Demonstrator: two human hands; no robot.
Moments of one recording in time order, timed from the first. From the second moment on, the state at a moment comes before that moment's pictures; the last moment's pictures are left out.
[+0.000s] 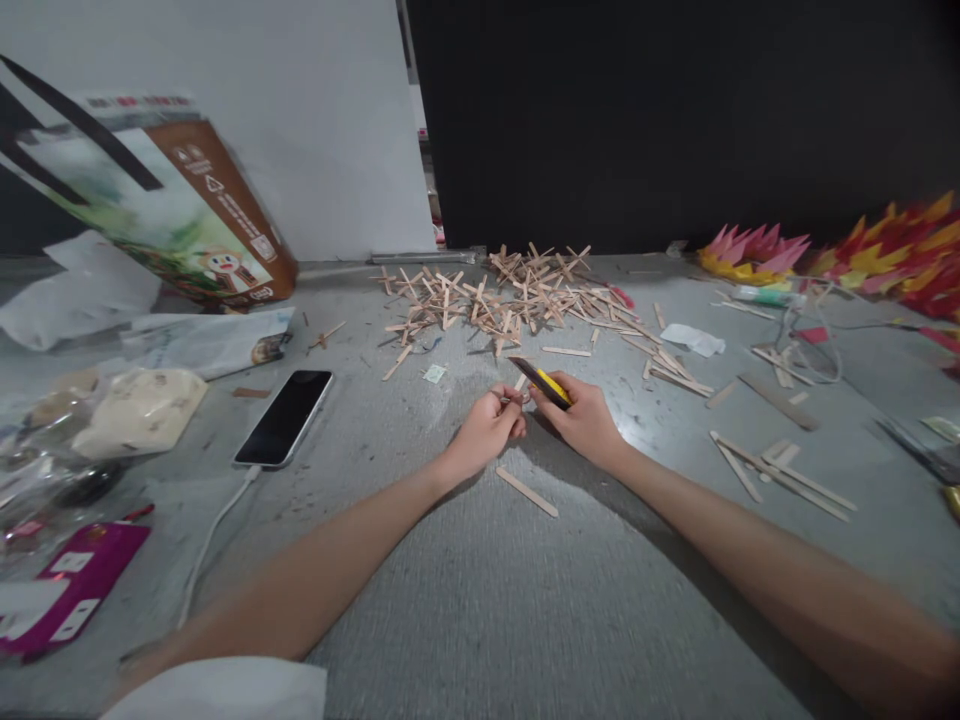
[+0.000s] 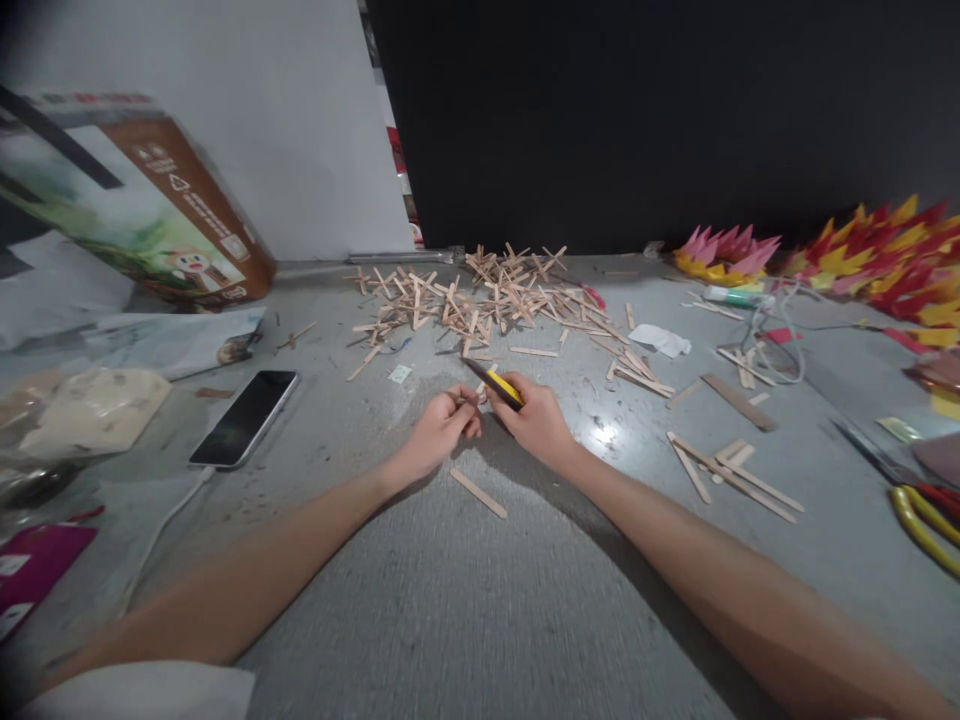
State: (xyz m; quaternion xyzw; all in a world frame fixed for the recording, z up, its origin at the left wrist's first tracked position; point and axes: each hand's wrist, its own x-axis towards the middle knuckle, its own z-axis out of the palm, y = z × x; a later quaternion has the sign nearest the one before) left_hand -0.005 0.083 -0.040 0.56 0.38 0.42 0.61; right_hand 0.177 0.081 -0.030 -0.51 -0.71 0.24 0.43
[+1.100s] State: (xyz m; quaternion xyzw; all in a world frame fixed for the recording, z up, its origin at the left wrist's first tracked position) left_hand -0.006 0.086 -0.036 0.51 0.36 0.48 0.62; right_hand 0.177 0.081 -0.026 -0.53 -0.68 0.29 0.42
